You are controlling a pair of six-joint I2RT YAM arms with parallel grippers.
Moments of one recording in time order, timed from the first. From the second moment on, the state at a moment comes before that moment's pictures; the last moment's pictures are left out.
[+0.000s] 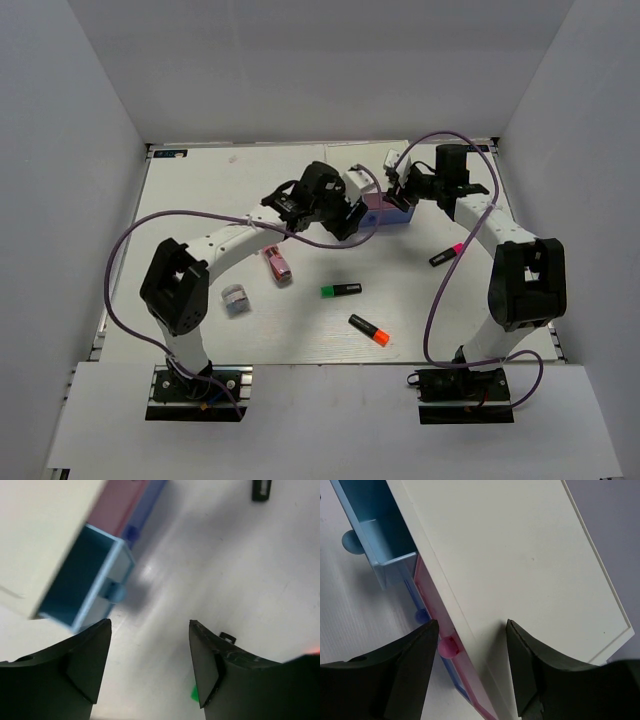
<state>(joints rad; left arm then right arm) -0.75 1.79 1.44 -0.31 0.20 0.18 0.17 1.68 1.22 -0.15 -0.74 -0.90</state>
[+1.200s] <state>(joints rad) -0.55 1.61 1.25 -0.20 0.26 -1.17 0.17 1.60 1.13 -0.14 -0.77 -0.89</state>
